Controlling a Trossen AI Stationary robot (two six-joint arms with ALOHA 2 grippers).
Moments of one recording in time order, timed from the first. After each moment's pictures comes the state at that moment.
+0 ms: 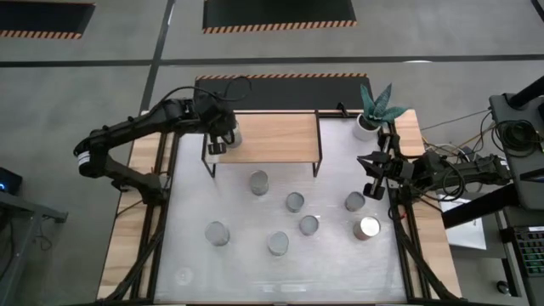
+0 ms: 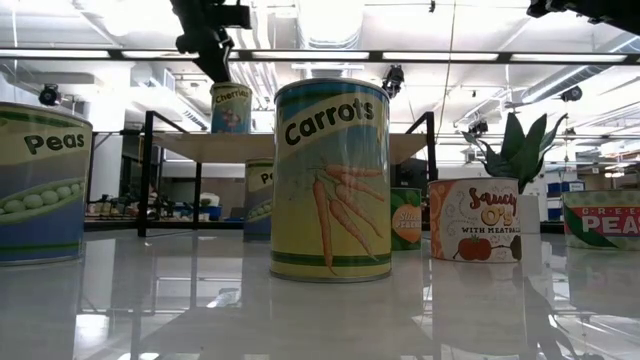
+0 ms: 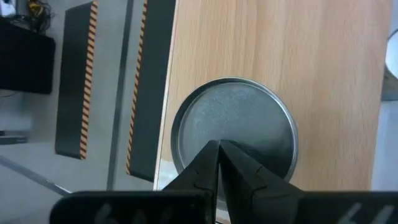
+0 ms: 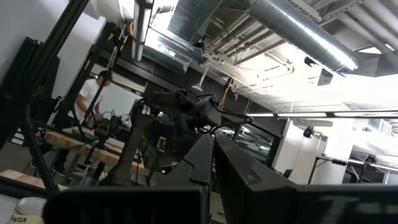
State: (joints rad) left arm 0.40 1.37 1.42 -1.06 -0.31 0.43; right arm 0.09 0.49 0.22 0.71 0.13 -0.55
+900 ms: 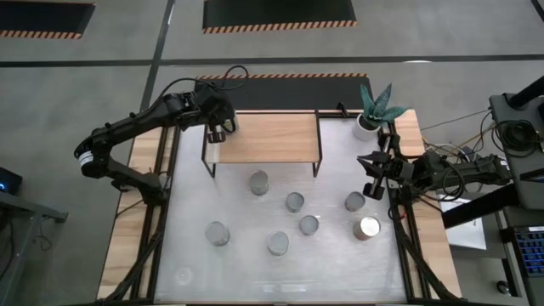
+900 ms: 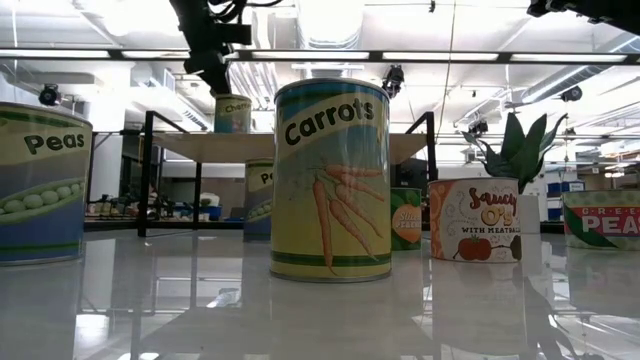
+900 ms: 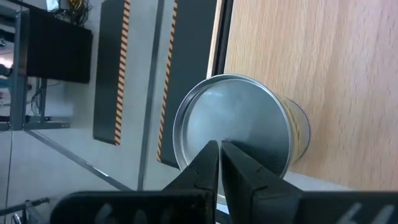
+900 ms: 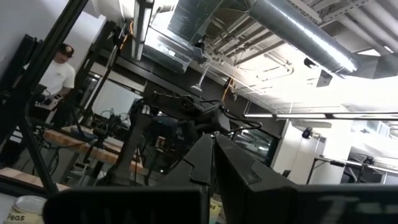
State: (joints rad) left arm 0.50 1.37 1.40 -0.96 -0.40 0.56; right arm 0.09 0.49 0.22 0.71 0.13 -0.56
